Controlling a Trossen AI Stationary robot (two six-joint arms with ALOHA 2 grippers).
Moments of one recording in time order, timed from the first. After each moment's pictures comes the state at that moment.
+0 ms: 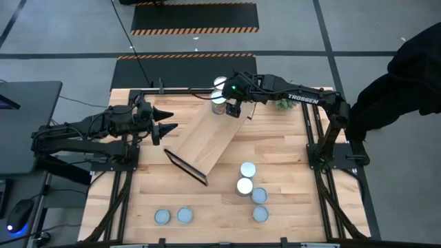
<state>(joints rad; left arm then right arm) 0.09 0.65 0.77 -0.35 -0.23 -0.43 -0.30 1.77 1.77 -0.89 0.35 -0.13</state>
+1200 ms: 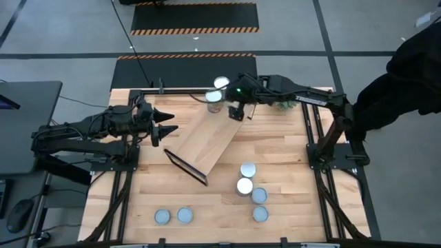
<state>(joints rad) 0.09 0.65 0.77 -0.35 -0.18 -0.44 -0.23 1.72 1.82 -0.99 0.31 -0.10</state>
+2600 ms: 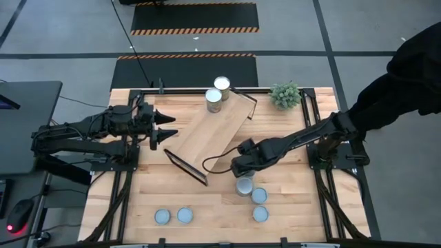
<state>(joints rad) 0.09 0.65 0.77 -0.35 -0.10 -0.37 0.28 1.77 1.44 -1.07 0.21 1.40</state>
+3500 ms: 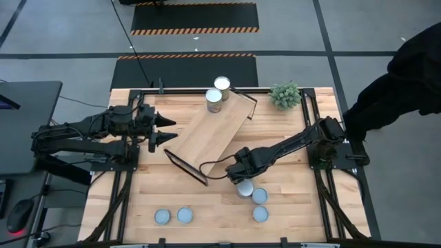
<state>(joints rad) 0.09 0.65 0.77 -0.37 -0.03 -0.38 0.29 1.91 1.40 -1.01 0.14 1.41</state>
